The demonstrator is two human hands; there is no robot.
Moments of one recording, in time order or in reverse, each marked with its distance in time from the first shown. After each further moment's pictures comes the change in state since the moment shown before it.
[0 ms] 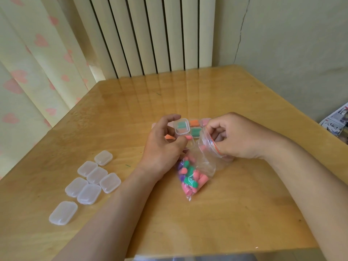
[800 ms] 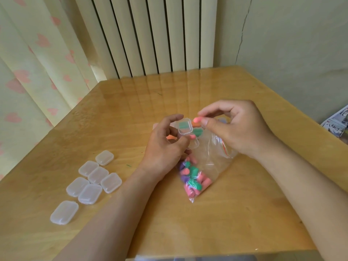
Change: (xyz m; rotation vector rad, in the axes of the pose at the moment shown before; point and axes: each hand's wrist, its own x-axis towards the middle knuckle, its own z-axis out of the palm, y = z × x) left_hand -0.002 0.003 0.003 -0.029 -0.026 -0.009; right_hand 0.002 -0.010 0.008 0.121 0.440 -0.268
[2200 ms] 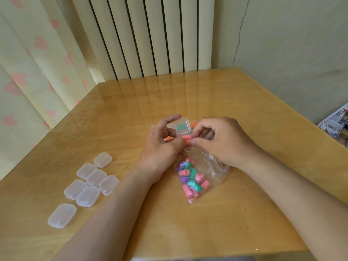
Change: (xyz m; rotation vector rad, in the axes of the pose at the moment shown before) left_hand 0.005 -0.004 -0.007 -0.146 -0.079 0.000; right_hand -0.005 0.020 0.019 -0.205 -0.130 0.070
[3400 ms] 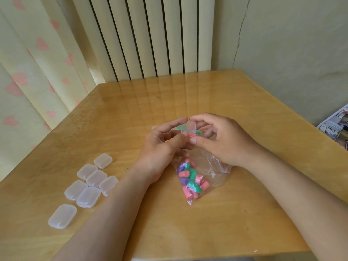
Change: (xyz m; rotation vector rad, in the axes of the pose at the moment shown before) left_hand -0.001 0.004 -0.003 -0.160 -0.105 -0.059; right_hand 0.000 -0.003 -0.007 -0.007 -0.080 0.035
